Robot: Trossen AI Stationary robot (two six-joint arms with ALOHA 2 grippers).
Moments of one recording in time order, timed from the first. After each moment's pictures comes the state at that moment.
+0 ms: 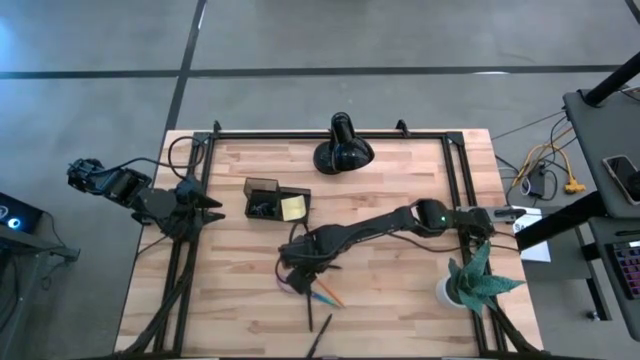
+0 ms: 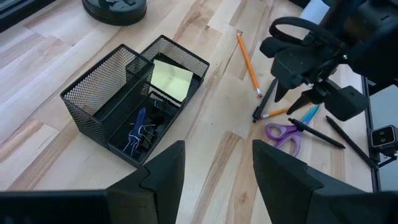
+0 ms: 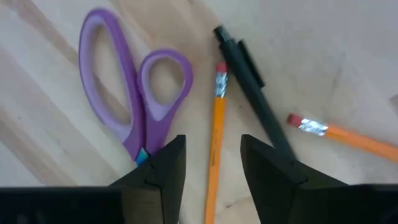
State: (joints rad) left arm -0.43 0.48 0.78 -1.09 -0.43 -0.77; right arm 0.22 2.42 2.12 -1.01 -0.11 0.97
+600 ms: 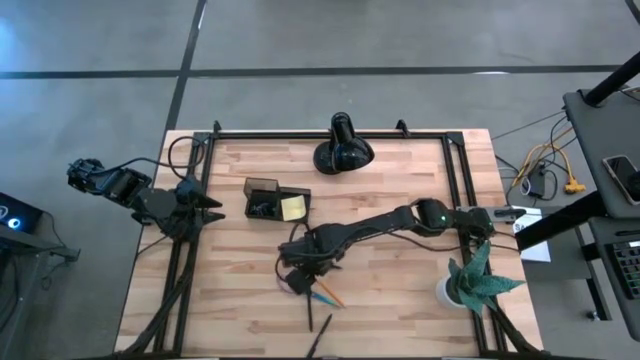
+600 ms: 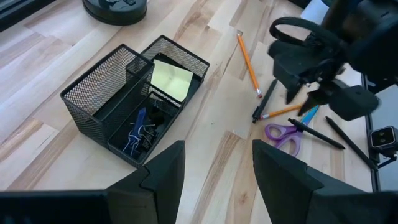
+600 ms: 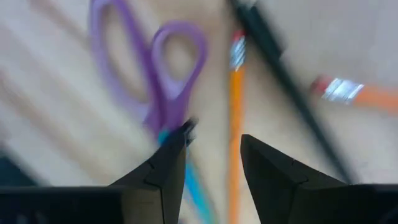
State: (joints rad) left arm -0.43 0.48 0.78 -1.09 -0.43 -0.77; right arm 0.21 2.43 2.12 -1.01 -0.25 1.10
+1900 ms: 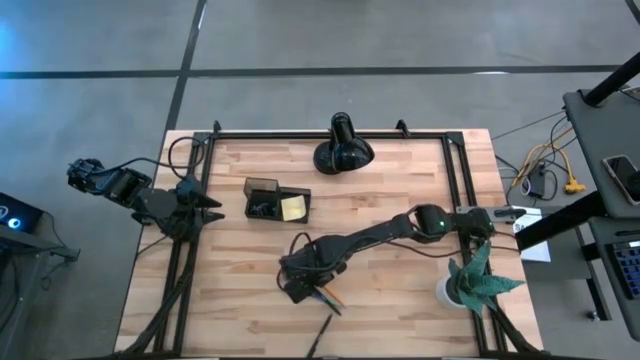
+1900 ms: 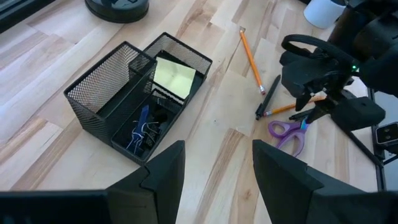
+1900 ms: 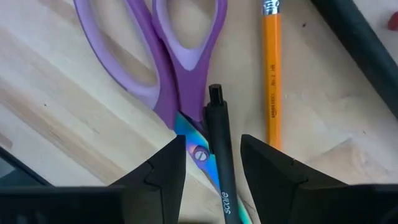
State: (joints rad) left arm -0.43 0.48 0.78 -1.11 -0.43 -0.77; right arm 0.26 2.45 2.10 -0.95 -0.25 1.24
